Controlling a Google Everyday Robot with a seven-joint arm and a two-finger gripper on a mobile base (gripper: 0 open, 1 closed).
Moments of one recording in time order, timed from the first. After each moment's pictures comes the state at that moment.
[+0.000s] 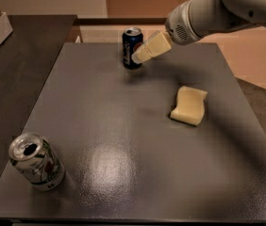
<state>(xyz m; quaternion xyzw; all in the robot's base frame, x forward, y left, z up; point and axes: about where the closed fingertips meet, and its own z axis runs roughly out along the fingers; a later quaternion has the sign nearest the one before) 0.647 -0.066 0.954 -0.44 0.77 0.13 0.44</state>
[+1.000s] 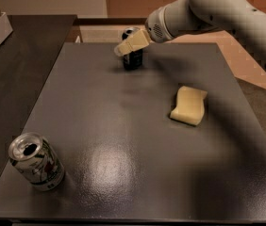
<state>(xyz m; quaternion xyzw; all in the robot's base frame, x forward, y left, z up) 0.714 -0.013 0.925 -0.42 0.76 0.19 0.45</state>
